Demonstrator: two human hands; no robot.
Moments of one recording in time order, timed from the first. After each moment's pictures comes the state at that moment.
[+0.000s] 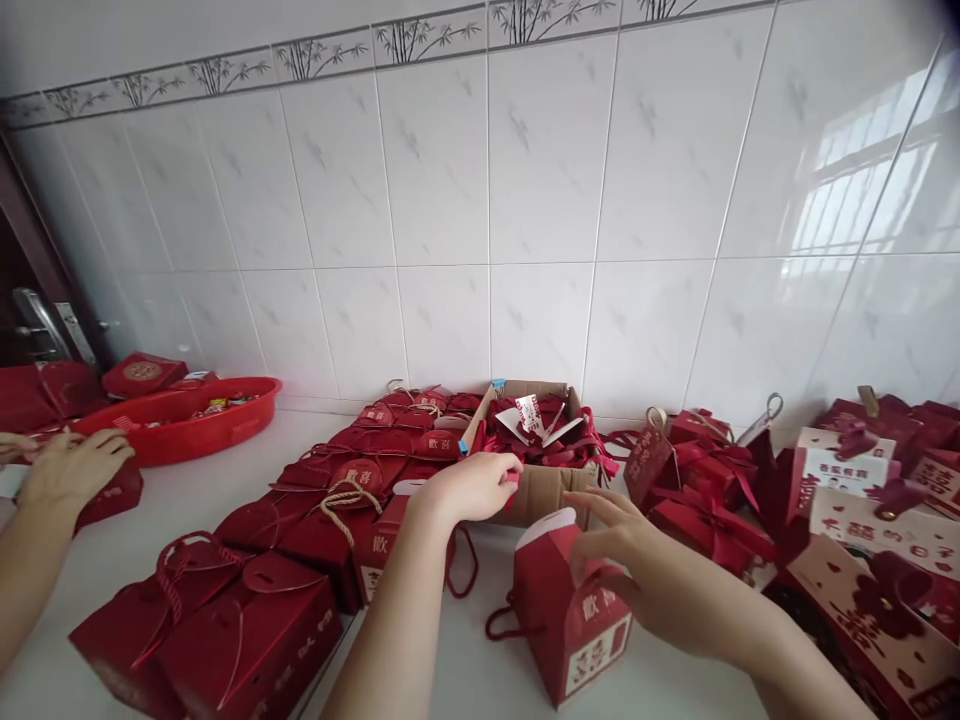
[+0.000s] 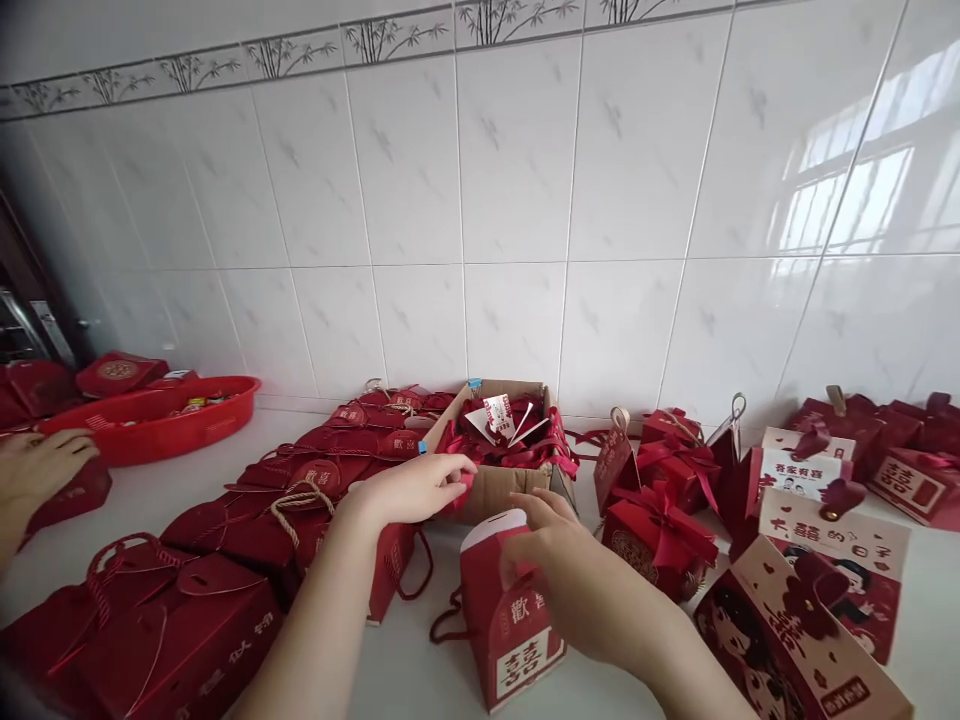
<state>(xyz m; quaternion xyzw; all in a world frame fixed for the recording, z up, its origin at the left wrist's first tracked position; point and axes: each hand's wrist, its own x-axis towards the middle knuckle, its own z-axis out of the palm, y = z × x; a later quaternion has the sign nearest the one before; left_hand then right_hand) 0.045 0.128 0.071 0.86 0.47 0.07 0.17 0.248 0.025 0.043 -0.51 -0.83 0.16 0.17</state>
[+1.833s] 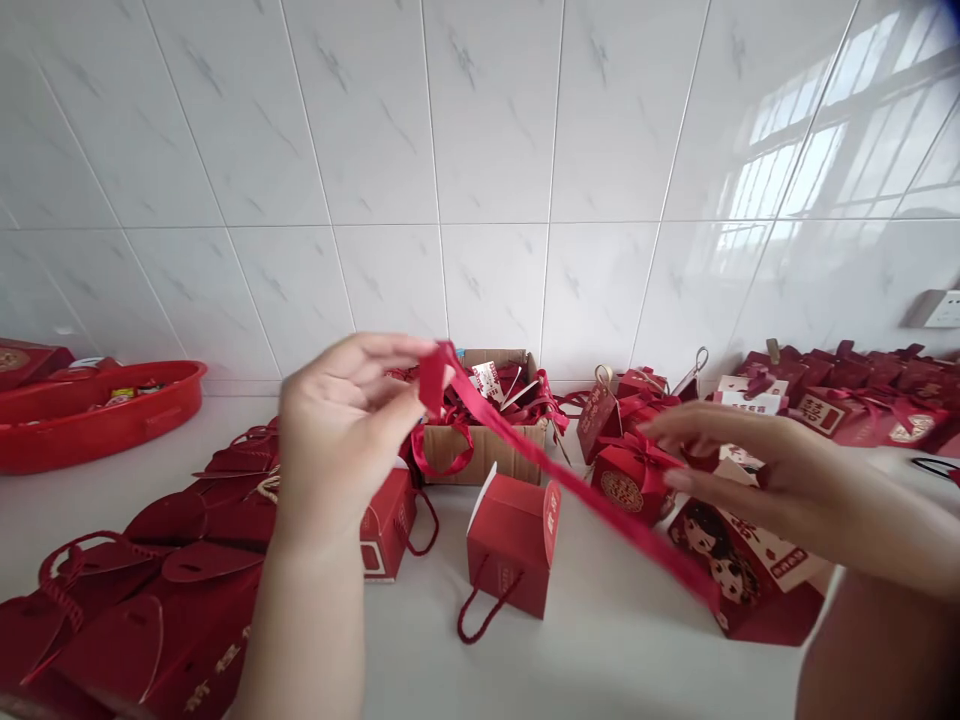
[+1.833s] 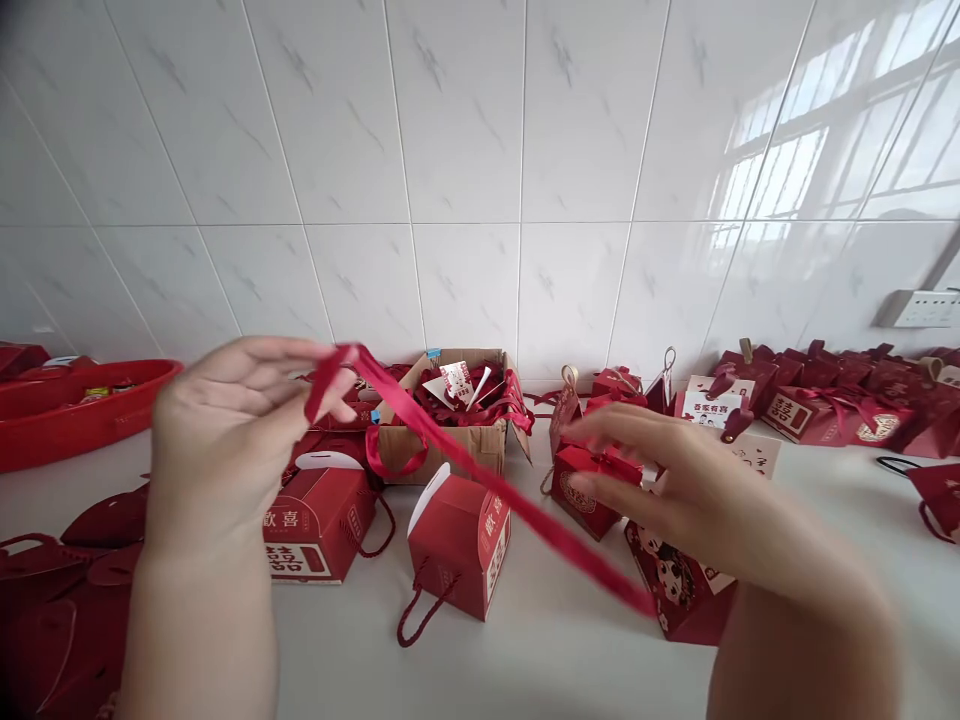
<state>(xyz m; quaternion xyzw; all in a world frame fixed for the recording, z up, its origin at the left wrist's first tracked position) 0.053 0.055 0.113 0.64 0.27 0.69 0.22 0.325 -0.028 0.085 -0.39 -0.68 0.28 0.55</state>
